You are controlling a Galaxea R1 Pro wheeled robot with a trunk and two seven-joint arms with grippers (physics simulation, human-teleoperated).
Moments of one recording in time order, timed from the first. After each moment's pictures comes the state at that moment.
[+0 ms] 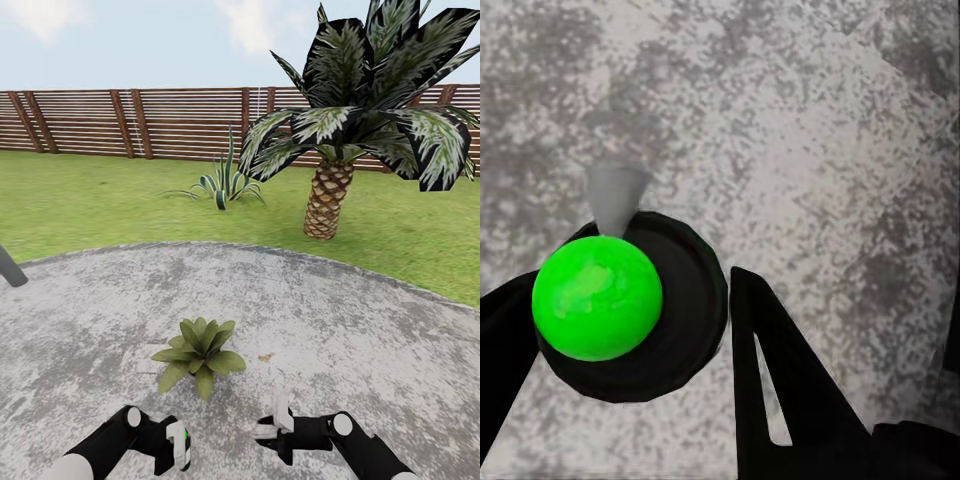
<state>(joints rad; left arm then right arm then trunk) -0.55 0.11 -0.29 -0.47 -0.66 -0.12 -0.88 -0.47 -0.09 0.35 -0.62 0.28 -0.38 0.92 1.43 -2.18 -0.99</state>
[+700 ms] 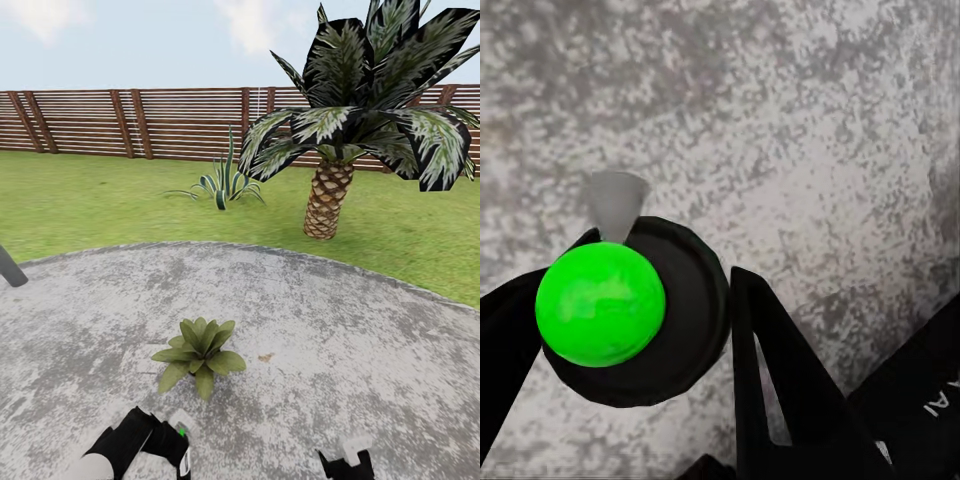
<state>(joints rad) -0.56 0.00 0.03 -0.39 -0.57 0.35 -0.69 -0.42 -0.11 0.10 -0.09 0.07 -0.47 0.09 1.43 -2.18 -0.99</state>
